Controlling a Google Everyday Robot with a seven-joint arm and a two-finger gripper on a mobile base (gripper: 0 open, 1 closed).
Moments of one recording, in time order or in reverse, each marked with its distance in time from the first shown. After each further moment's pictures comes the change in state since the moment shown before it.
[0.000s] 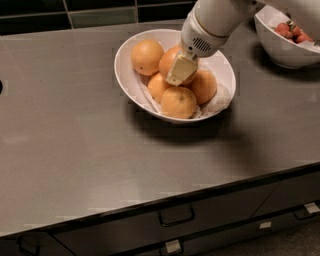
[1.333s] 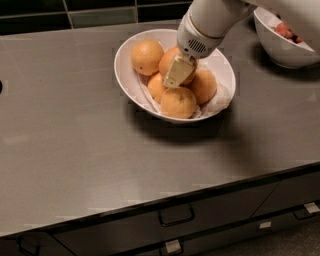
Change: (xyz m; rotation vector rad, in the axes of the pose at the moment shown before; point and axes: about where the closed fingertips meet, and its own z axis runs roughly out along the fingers) arm -0.004 0.003 0.010 -0.020 0.012 -0.014
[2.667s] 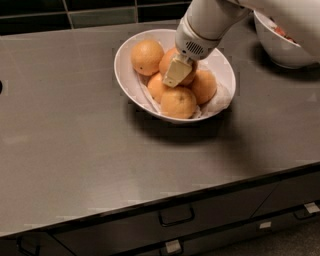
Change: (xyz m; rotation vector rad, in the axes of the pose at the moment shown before) arm 0.001 -0.002 0.006 0.010 0.017 0.007
